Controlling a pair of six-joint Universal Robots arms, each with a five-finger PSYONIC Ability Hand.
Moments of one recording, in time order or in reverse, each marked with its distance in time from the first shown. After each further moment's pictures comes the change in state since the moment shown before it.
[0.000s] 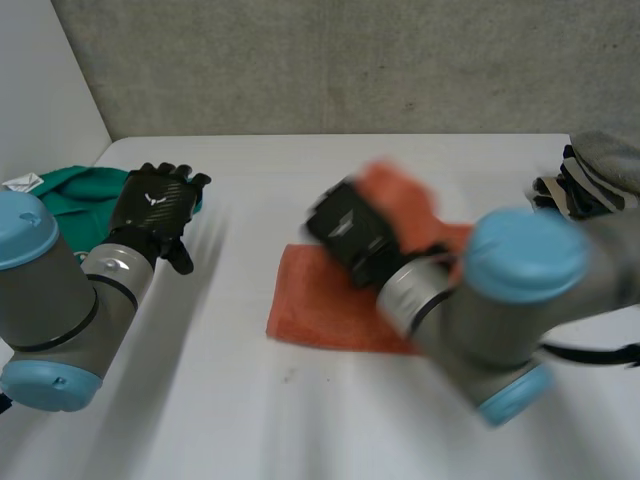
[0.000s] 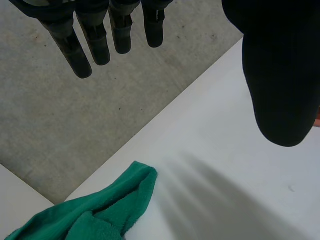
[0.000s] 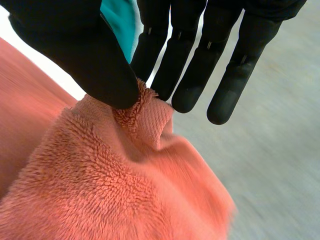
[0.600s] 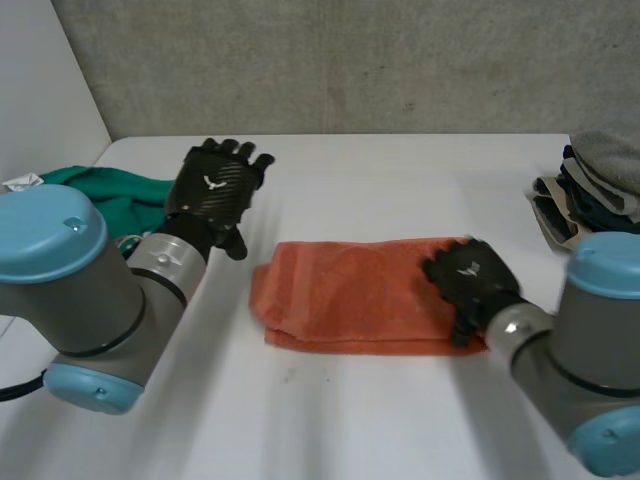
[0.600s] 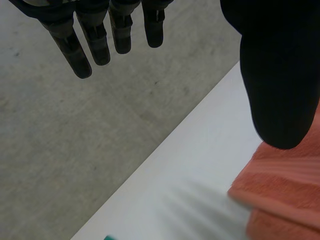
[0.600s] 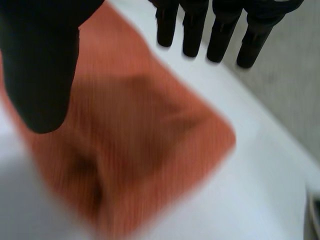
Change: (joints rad) left arm -0.180 -0.013 0.098 0.004 -0.003 0.001; right arm -0.303 -0.164 0.324 0.153 0.154 0.295; left_hand 0.000 0.000 0.000 0.000 0.000; right_hand -0.739 -0.801 -0.813 -0.832 -0.786
